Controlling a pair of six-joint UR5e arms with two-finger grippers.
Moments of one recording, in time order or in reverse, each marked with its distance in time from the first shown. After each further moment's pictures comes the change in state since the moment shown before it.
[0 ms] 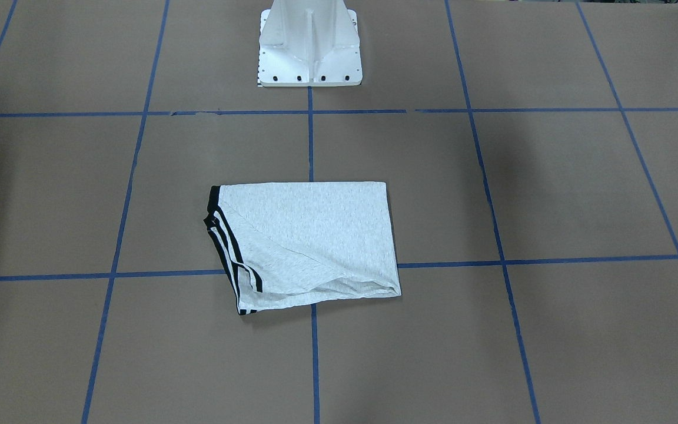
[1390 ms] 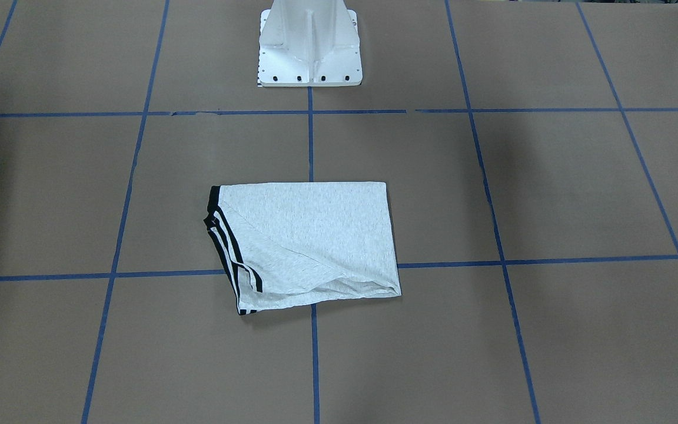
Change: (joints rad) left arm -0.011 0.041 -0.061 0.074 -0.051 -0.007; right arm -0.006 -0.030 0.045 0.007 0.012 0.003
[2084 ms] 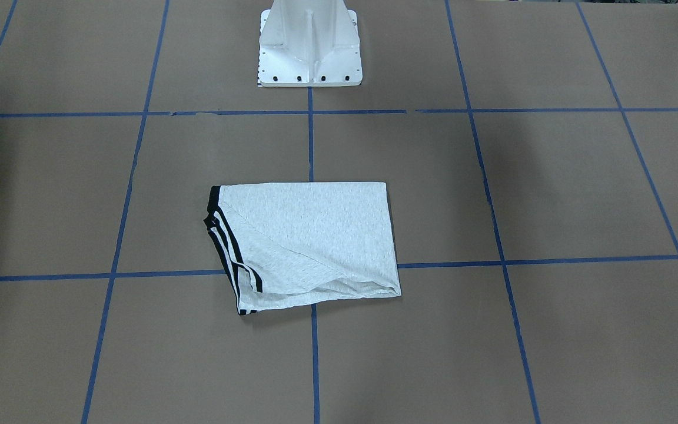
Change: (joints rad) left arm -0.003 -0.025 -0.039 0.093 -0.007 0.002; right arm -0.006 0.002 0.002 0.005 -0.001 0.000
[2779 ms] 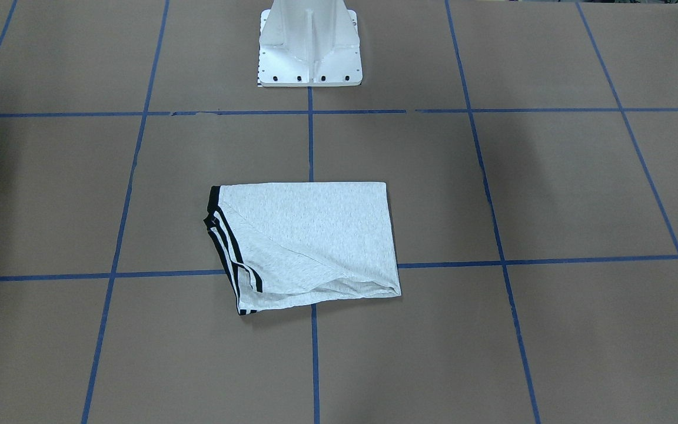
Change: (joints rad) left arm -0.001 0.010 -0.037 0.002 -0.002 -0.001; right arm -0.010 0.002 0.023 0.000 0.002 0.001
